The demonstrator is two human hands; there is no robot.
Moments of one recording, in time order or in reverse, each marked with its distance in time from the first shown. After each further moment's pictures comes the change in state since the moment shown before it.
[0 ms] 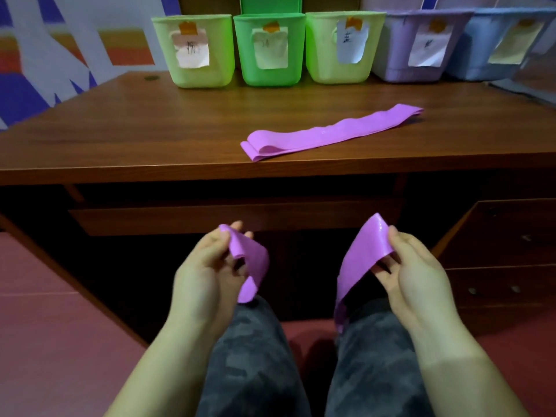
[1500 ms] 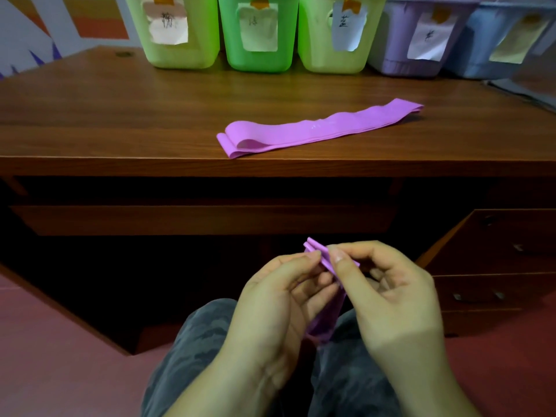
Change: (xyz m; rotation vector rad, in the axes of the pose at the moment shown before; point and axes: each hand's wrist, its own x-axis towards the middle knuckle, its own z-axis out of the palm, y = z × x) left_hand -0.020 -0.049 0.058 0.006 -0.181 -0.319; right_hand -0.042 -0.011 0.018 -0.551 -0.295 -0.456
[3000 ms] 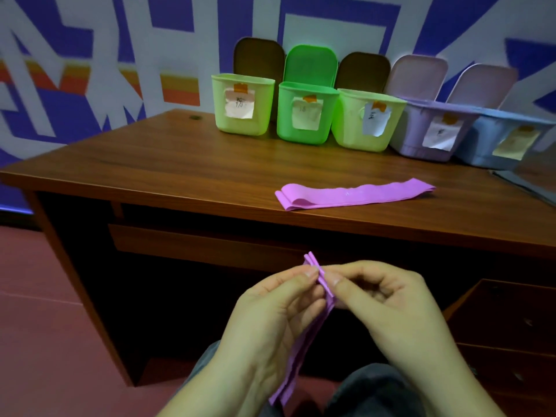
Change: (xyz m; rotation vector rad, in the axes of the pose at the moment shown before) left_hand -0.047 0.051 -0.008 0.015 0.021 0.164; right_hand 0.000 -0.064 0.022 0.016 -0.373 -0.036
